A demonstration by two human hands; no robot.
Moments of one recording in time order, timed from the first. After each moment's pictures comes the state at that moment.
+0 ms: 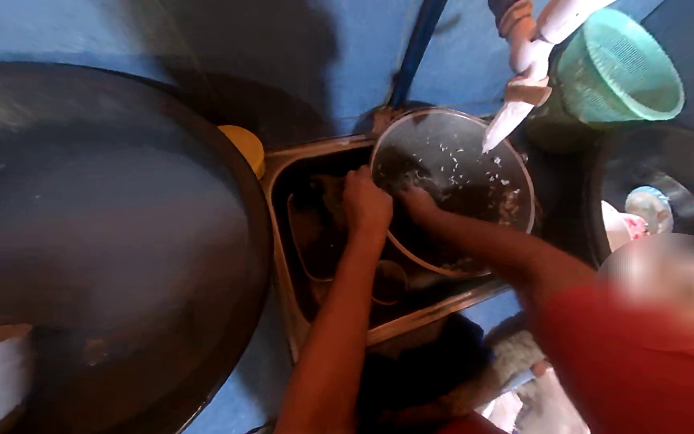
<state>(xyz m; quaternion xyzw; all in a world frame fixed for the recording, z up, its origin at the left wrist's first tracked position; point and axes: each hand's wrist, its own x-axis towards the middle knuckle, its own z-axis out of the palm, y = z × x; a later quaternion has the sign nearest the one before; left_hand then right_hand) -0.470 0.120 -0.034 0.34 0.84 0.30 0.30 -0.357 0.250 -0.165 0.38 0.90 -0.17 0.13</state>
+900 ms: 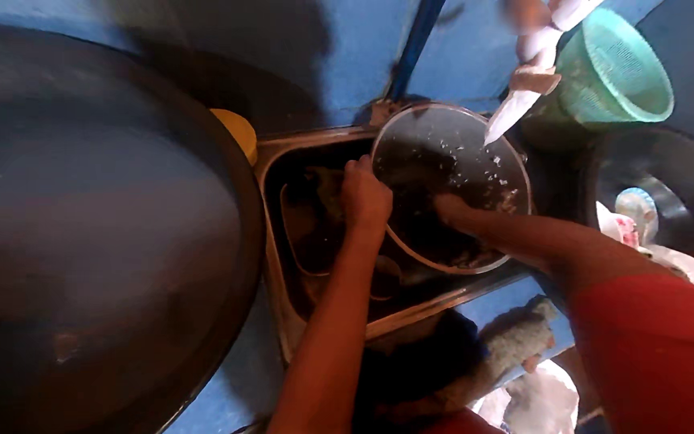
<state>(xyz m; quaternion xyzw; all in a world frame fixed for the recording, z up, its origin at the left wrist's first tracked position) -0.468 0.119 -0.041 0.35 0.83 0.32 0.27 -0.293 0.271 -0.161 0.46 0.84 -0.12 0.24</state>
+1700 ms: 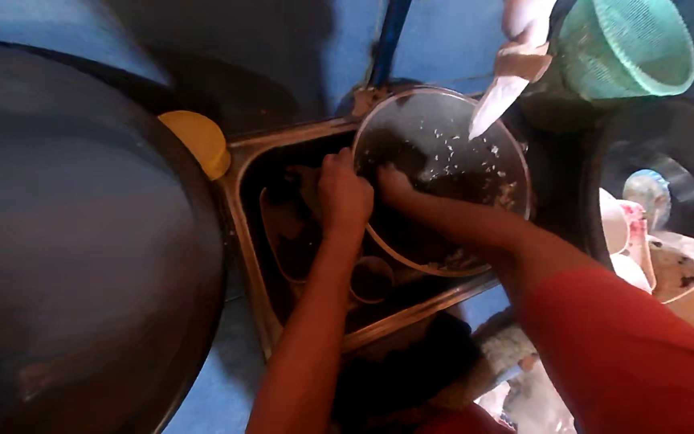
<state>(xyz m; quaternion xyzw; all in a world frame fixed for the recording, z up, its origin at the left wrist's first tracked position) -0.472 0.129 -0.045 0.37 0.84 0.29 0.27 -0.396 0.257 -0.160 0.48 0.84 -0.22 0.13</state>
